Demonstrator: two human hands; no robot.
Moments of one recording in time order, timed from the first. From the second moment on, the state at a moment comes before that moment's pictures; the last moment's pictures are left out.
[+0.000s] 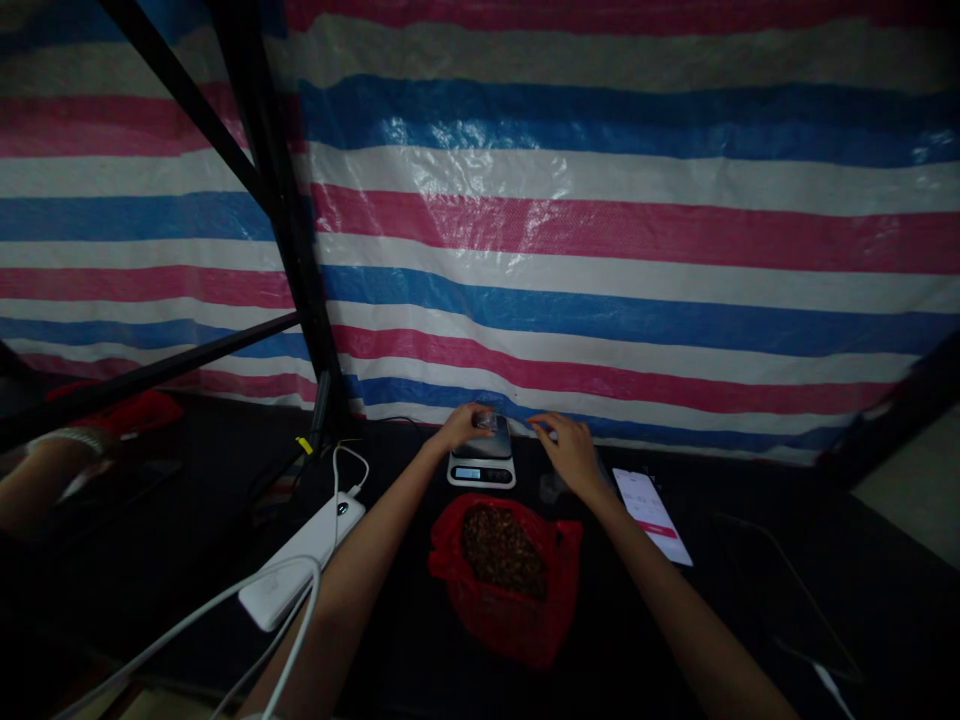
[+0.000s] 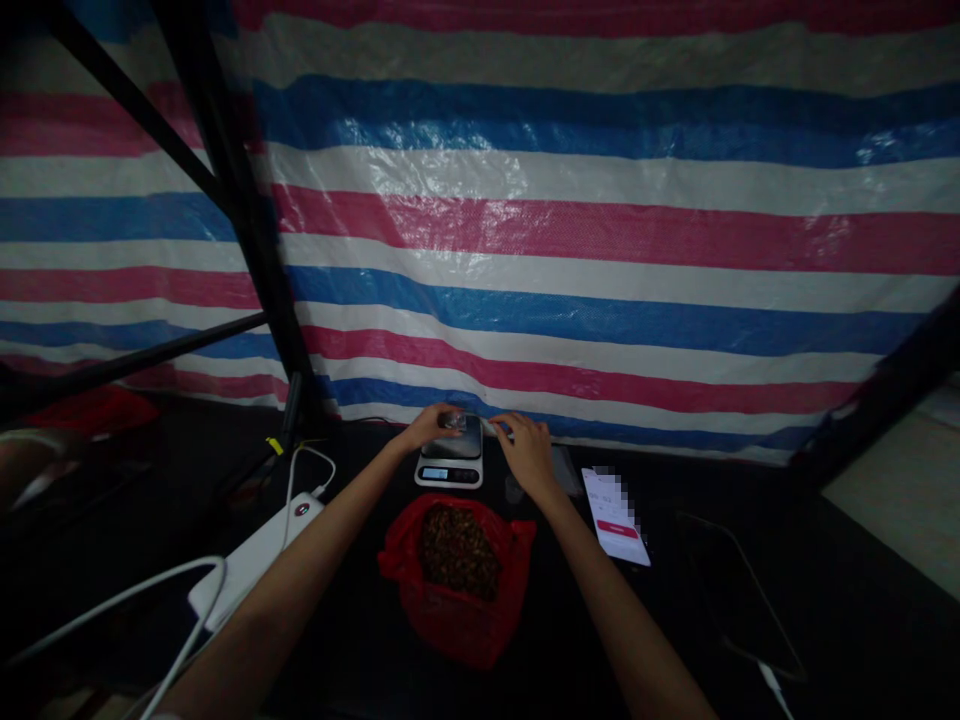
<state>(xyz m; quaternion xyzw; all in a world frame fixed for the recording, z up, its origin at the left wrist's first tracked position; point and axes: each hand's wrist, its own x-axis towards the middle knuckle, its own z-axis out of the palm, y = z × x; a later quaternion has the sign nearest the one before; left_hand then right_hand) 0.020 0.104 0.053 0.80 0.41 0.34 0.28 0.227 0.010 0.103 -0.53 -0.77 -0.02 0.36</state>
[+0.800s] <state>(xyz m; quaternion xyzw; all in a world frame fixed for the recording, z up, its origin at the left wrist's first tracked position) -0.019 -0.066 0.014 0.77 0.45 0.33 0.31 0.272 -0.028 -0.015 -0.59 -0.76 0.08 0.28</state>
